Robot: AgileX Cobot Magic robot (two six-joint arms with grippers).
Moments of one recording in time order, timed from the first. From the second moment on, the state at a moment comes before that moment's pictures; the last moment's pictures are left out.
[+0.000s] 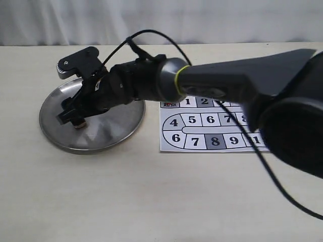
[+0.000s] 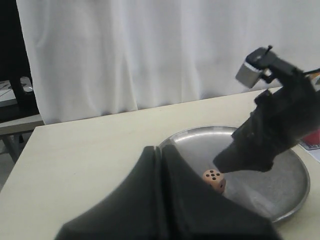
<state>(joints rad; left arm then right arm) 0.01 0.00 0.00 0.15 0.18 -0.10 0.78 2.30 -1.72 0.24 0.28 -0.19</state>
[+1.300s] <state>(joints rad) 0.01 0.00 0.00 0.15 0.18 -0.10 0.55 2.03 -1.96 0.00 0.92 -0.19</state>
